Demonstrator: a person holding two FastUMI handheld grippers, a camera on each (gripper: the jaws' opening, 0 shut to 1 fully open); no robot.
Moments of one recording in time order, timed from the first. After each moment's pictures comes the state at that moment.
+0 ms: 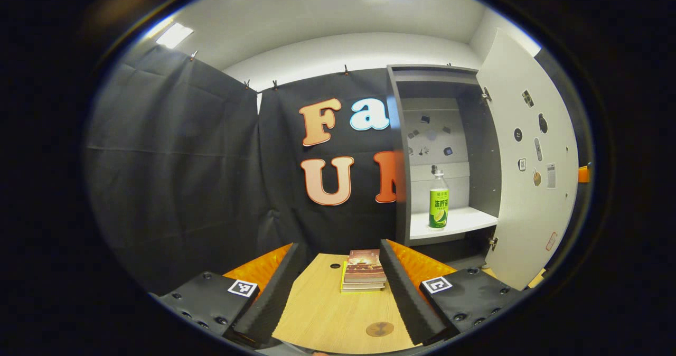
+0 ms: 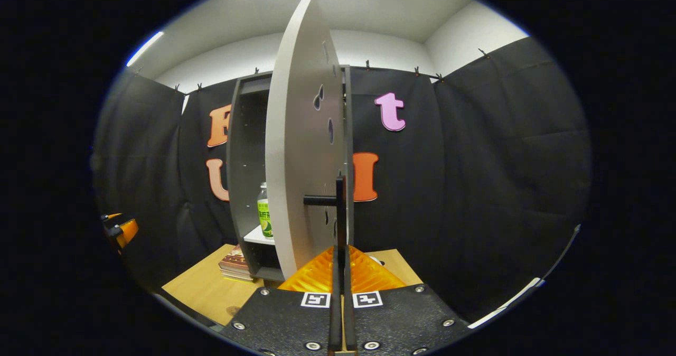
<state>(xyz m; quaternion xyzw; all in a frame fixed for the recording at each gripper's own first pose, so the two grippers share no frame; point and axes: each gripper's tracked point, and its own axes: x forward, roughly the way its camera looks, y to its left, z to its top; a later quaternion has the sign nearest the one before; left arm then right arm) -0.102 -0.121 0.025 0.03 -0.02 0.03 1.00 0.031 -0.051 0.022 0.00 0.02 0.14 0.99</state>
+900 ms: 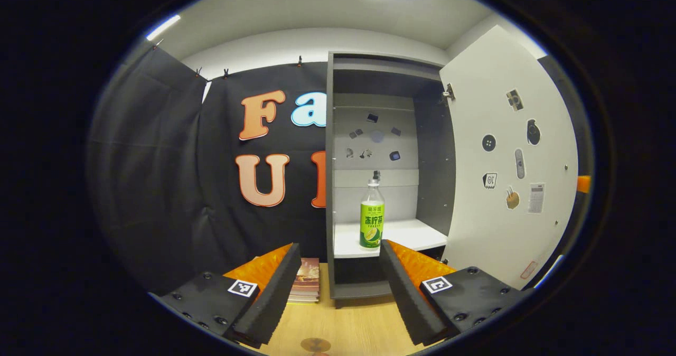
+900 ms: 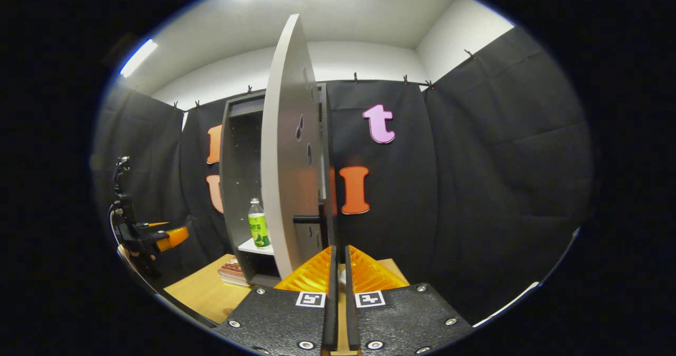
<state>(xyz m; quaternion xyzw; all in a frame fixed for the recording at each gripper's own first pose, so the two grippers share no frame) 0.005 -0.289 0.037 -0.01 -0.01 -0.10 0.99 0.021 -0.135 0.056 -0.01 -0.03 0.14 0.99</state>
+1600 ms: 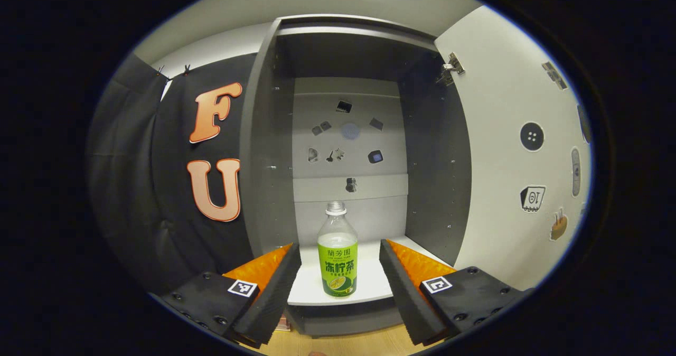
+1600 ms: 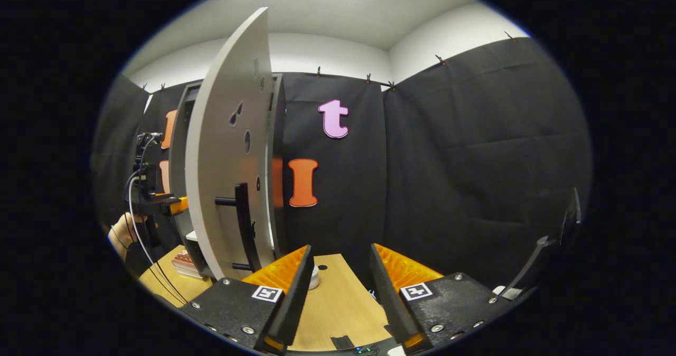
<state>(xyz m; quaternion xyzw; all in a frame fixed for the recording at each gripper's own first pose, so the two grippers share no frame) 0.184 -0.405 0.051 0.02 -0.01 -0.15 0.99 0.043 -0.203 0.031 0.00 0.01 0.03 1.00</state>
